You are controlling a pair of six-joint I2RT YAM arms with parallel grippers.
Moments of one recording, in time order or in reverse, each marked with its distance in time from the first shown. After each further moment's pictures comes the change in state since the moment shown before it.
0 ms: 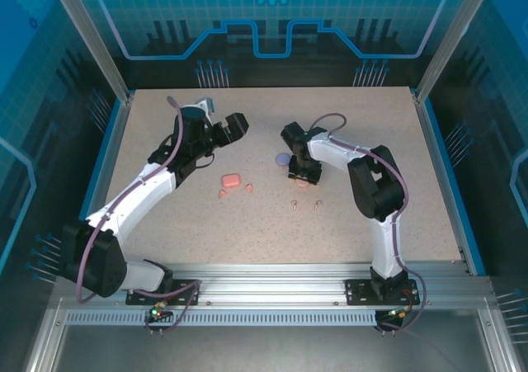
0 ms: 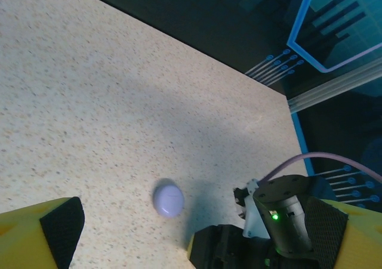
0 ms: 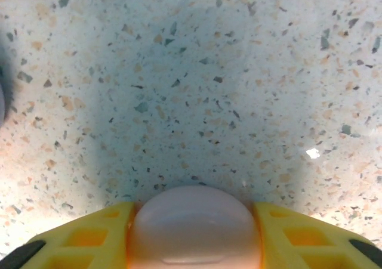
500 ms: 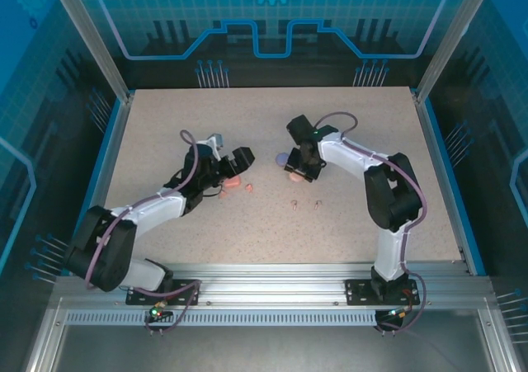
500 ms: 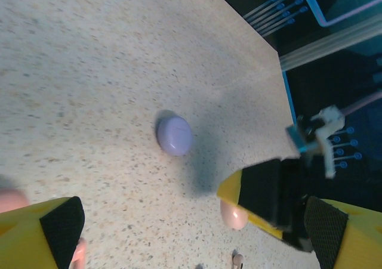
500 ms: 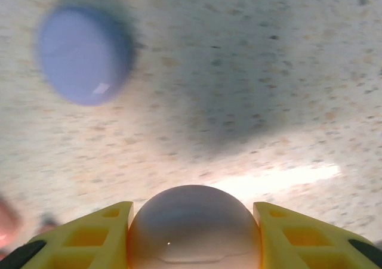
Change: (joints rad) left arm -0.066 0.066 -0.410 0.500 0.104 -0.116; right arm -0.006 -0.159 -0.047 0.079 -0.165 0.125
